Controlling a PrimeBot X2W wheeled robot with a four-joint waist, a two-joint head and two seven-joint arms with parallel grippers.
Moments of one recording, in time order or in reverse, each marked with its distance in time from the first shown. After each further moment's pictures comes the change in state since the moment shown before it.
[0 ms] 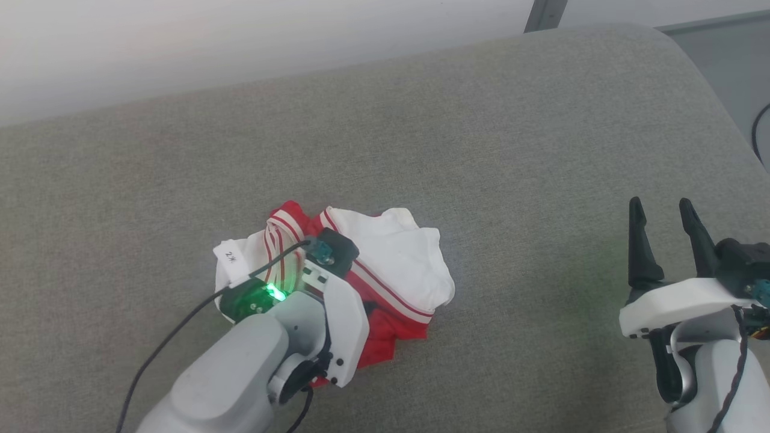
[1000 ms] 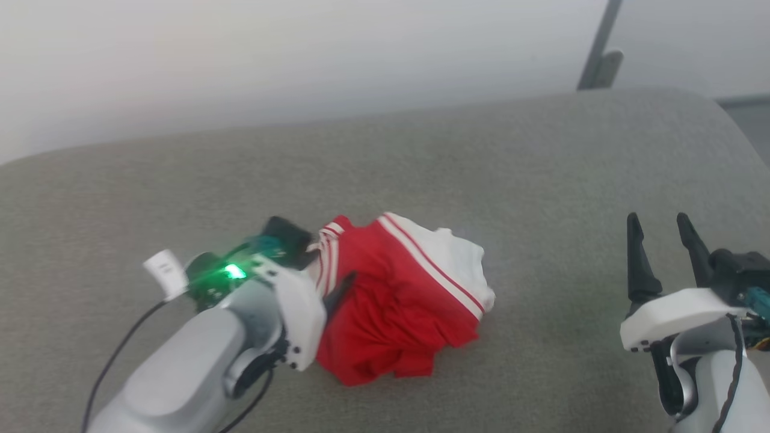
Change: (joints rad) left arm -0.019 0.075 0.010 0.047 0.006 -0.063 -0.267; right arm 0.020 -0.018 0.017 0.020 -0.019 0.000 0.015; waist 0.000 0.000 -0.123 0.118
